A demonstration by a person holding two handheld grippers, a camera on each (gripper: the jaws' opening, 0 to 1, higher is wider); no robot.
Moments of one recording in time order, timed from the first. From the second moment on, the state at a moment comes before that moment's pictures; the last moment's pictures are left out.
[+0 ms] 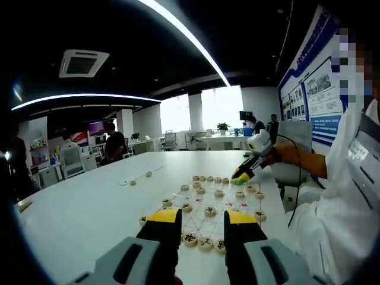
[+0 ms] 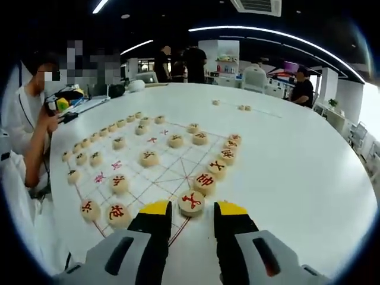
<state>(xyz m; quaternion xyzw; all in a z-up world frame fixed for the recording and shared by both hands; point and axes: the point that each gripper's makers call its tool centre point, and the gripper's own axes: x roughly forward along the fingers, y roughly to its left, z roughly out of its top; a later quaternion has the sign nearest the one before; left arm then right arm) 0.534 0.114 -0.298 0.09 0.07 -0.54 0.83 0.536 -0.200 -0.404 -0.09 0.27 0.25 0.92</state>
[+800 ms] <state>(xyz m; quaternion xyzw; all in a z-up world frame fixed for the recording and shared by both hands) 0.535 0.117 -0.297 0.09 0.07 -0.54 0.84 0.648 -0.164 -0.338 -0.07 0.21 0.25 0.94</state>
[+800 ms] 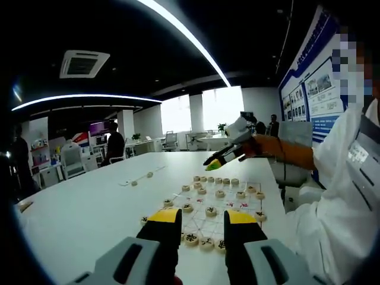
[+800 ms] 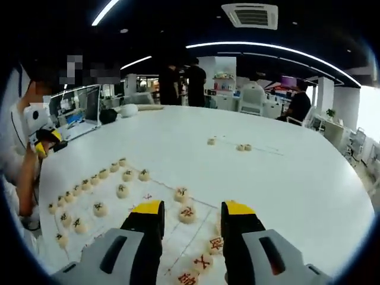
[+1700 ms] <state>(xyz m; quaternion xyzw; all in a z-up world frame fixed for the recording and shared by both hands) 0.543 0.128 -0.298 0.08 0.07 -0.53 0.84 0.883 -0.099 -0.384 -0.04 0.22 0.19 0.96</state>
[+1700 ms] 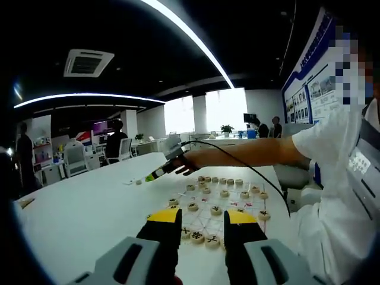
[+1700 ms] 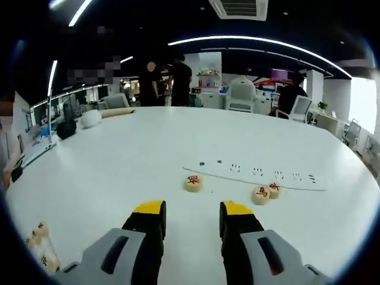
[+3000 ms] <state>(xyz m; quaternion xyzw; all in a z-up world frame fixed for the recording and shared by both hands) 0.547 0.128 -0.296 0.08 0.07 -0.52 0.85 0.767 -0.117 -0.312 -0.04 0.17 0.26 0.95</state>
